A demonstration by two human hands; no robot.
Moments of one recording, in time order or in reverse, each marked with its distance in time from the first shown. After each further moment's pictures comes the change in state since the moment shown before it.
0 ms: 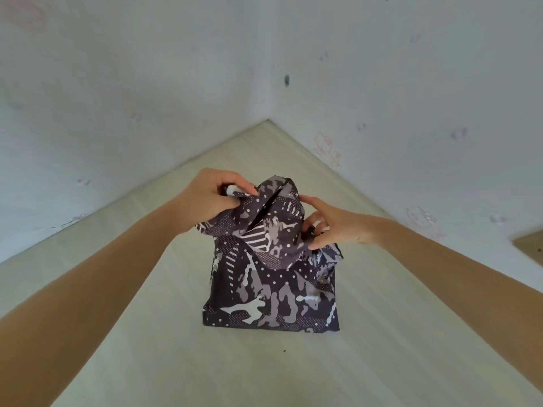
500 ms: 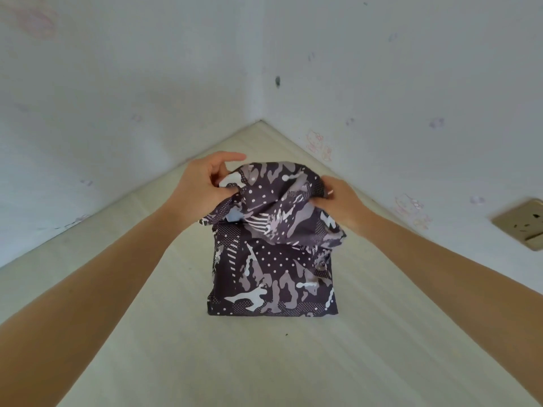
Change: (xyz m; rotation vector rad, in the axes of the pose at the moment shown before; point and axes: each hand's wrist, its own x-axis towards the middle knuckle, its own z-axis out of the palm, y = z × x) left_hand -0.026 0.014 0.005 0.095 0.258 0.218; right_hand -0.003 0.000 0.013 -0.018 0.686 -0.025
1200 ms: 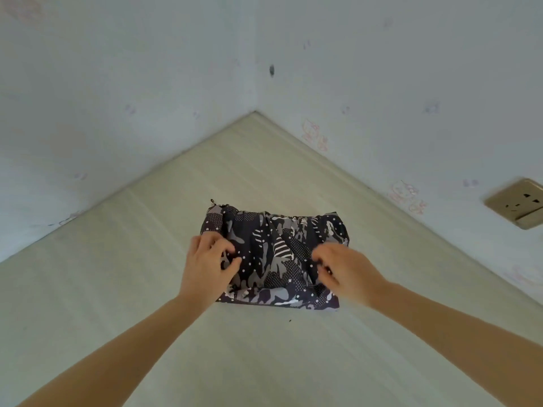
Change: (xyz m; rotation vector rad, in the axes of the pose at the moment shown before) left_hand -0.123 -0.108 0.064 0.461 0.011 0.003; right_hand -0.120 0.061 0.055 -0.467 -0.085 -0.445
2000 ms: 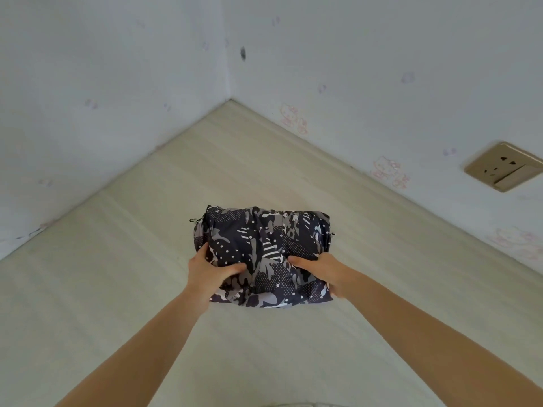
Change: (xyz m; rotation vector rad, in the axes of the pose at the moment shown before) left_hand -0.002 0.005 0.031 -0.659 -0.279 -0.808; right_hand 0.009 -0.012 0.060 1.034 -0.227 1.198
